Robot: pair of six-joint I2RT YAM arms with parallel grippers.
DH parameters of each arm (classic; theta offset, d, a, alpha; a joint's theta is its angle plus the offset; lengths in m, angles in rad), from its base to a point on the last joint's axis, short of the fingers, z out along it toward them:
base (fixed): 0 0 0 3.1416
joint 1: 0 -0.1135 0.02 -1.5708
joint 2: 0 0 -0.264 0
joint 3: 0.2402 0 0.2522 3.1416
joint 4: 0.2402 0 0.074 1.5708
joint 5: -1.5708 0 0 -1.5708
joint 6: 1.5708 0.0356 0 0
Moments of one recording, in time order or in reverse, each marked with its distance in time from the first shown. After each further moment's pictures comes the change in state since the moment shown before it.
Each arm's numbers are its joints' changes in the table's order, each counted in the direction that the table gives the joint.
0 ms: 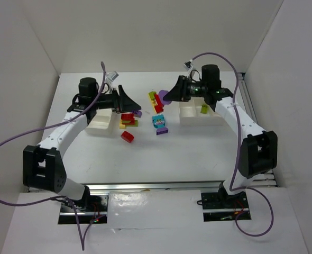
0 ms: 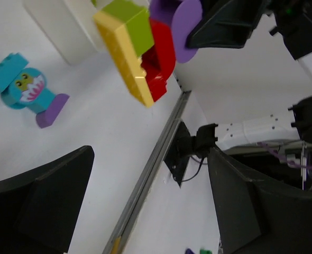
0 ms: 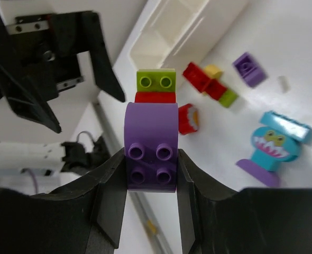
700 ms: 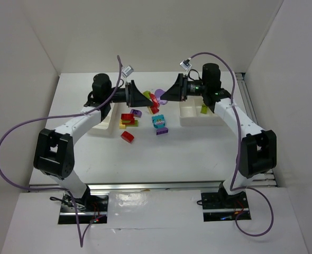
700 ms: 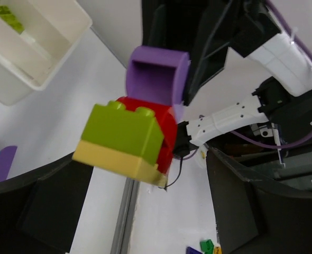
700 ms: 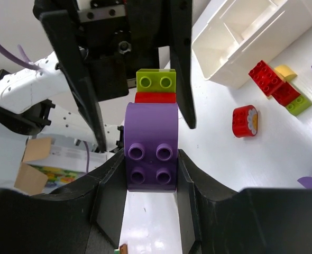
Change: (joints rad) left arm 0.144 -0.195 0.066 -0.496 -0.124 -0.262; right arm -0.010 -0.006 -0.044 -0.236 0.254 0.239
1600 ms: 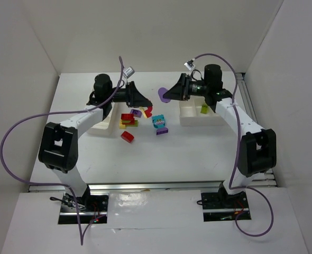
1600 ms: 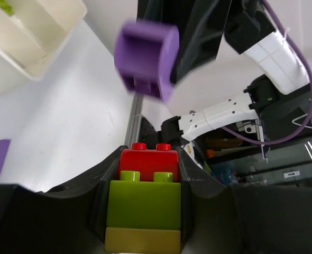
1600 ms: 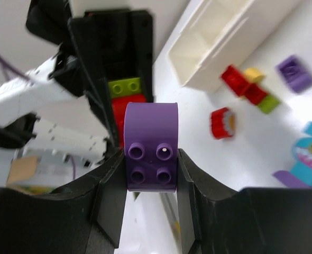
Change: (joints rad) left arm -0.016 -0.088 0.006 -0.164 -0.074 -0.146; right arm 0.019 -0.014 -0.012 0.019 -0.049 -0.026
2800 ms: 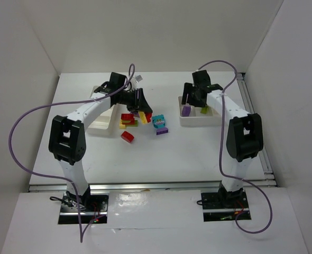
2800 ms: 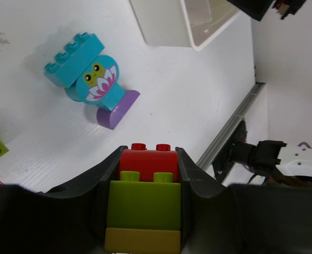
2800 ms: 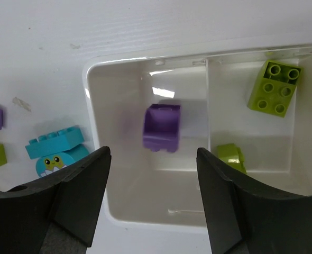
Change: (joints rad) left arm 0.051 -0.140 0.332 1.033 0.474 0.580; right arm -0.002 -0.230 0.165 0.517 -1.081 -0.283
